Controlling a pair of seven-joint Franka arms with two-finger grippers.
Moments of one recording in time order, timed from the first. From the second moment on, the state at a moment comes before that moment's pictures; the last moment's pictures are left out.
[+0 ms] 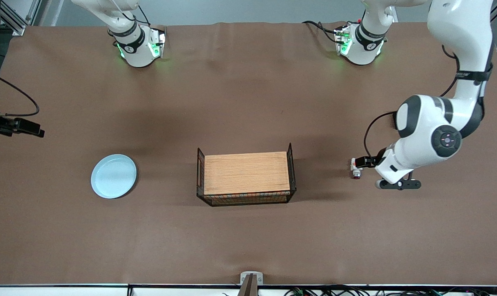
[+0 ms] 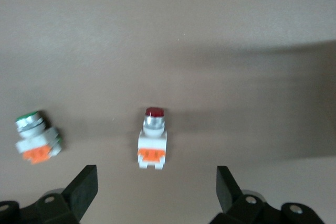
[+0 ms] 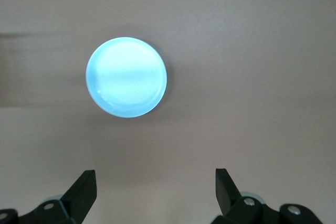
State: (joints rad) left arm -0.08 0.41 -0.10 -1.86 -0.04 2.20 -0.12; right arm -0.13 0.17 -0.08 -1.64 0.00 1.70 -0.17
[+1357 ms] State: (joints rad) left arm -0.08 0.52 -0.10 -2.03 0.03 2.49 -0.11; right arm -0.13 0.51 -0.07 -1.90 0.15 2.45 -0.18
